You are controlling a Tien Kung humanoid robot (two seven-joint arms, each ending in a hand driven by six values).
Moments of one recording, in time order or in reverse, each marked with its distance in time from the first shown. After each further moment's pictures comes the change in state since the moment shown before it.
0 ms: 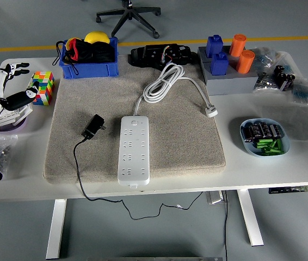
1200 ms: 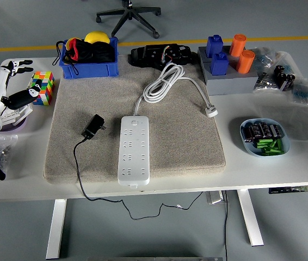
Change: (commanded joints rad) left arm 0.002 -0.009 0.012 -0.024 0.001 0.015 -0.021; right arm 0.025 0.006 0.023 0.000 -0.022 -0.027 -0.025
